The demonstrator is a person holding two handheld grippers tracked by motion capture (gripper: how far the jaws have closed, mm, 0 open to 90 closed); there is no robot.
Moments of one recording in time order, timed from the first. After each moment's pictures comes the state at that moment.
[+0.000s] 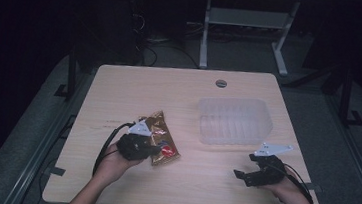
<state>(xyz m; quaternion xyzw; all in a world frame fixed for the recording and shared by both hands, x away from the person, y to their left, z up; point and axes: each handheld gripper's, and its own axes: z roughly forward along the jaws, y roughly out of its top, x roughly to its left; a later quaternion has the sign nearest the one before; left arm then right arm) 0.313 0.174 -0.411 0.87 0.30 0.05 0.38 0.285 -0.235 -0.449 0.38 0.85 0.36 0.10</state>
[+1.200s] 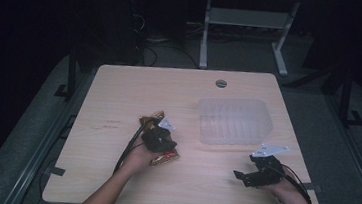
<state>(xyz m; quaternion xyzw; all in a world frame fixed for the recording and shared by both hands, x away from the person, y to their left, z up) 0.357 0.126 -0.450 0.89 0.31 0.06 0.32 0.288 -0.234 -0.458 0.38 0.85 0.34 0.11</state>
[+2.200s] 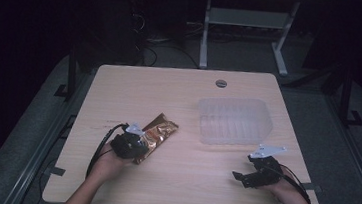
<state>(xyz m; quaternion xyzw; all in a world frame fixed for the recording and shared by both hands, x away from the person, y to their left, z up) 0.328 0.210 -0.443 0.88 0.35 0.07 0.30 0.289 -0.231 -0.462 0.37 0.86 0.34 0.11</state>
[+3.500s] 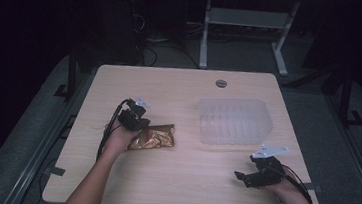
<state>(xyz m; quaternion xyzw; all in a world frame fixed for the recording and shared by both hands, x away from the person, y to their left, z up) 0.404 0.194 -0.430 0.86 0.40 0.16 0.27 0.289 -0.236 -0.463 0.38 0.86 0.34 0.11</state>
